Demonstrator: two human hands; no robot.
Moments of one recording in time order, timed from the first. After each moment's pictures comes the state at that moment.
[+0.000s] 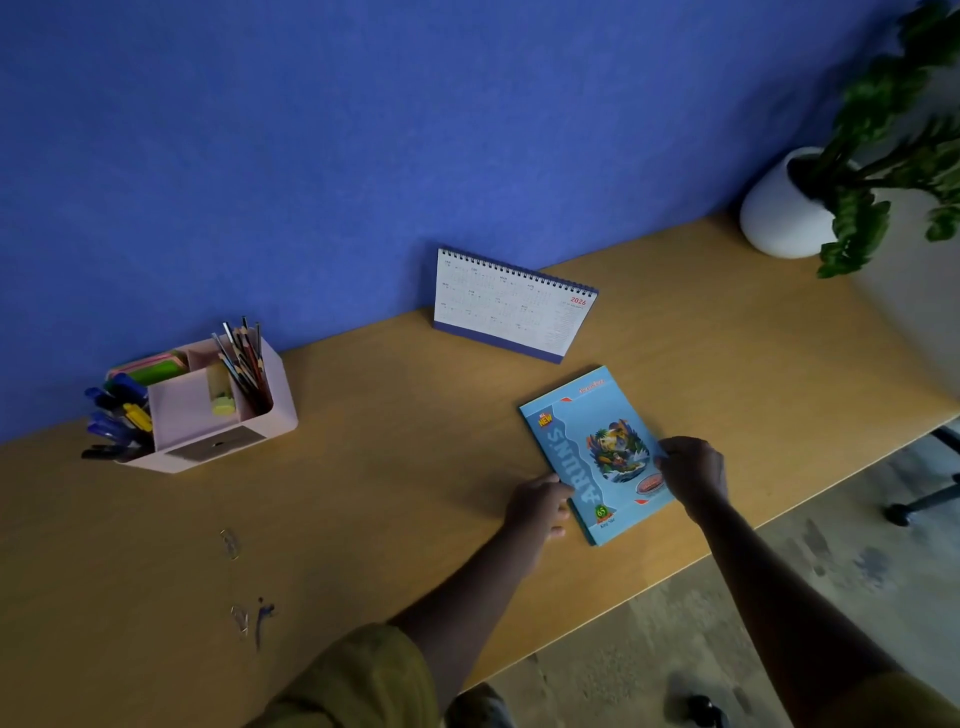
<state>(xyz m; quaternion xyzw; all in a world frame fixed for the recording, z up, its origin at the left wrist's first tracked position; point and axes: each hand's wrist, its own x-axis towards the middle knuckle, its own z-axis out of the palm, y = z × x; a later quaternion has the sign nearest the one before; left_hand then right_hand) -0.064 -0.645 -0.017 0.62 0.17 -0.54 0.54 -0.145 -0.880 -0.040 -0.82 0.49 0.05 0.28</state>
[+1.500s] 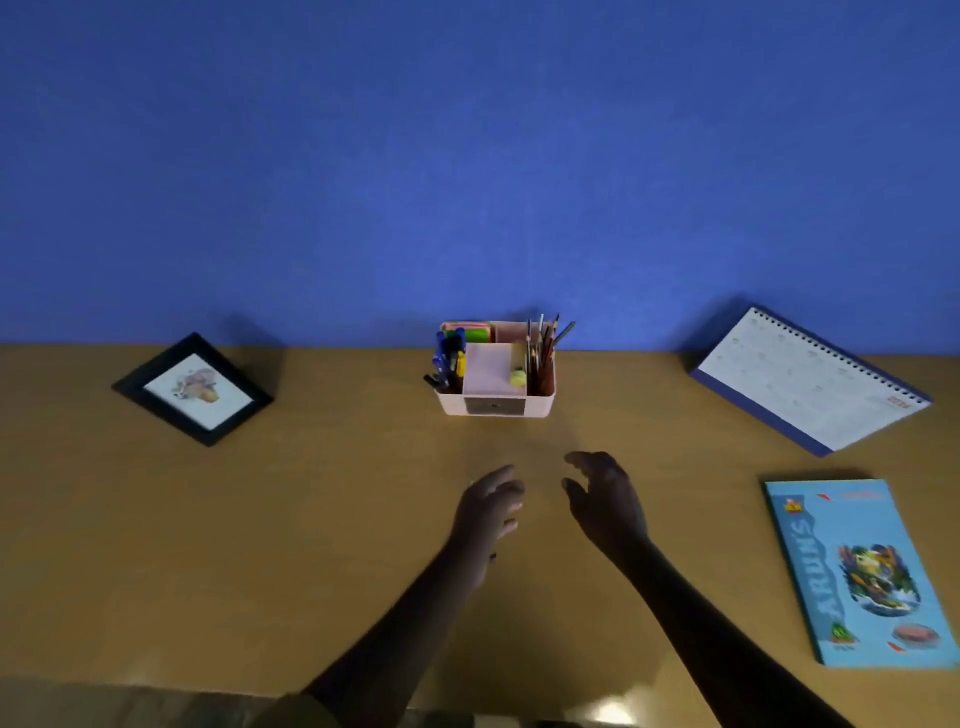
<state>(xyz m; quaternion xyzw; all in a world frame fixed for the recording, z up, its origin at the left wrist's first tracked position) 0.003 -0.293 0.022 0.65 0.24 -0.27 0.66 0.014 -0.484 0.001 -0.94 0.07 0.07 0.34</state>
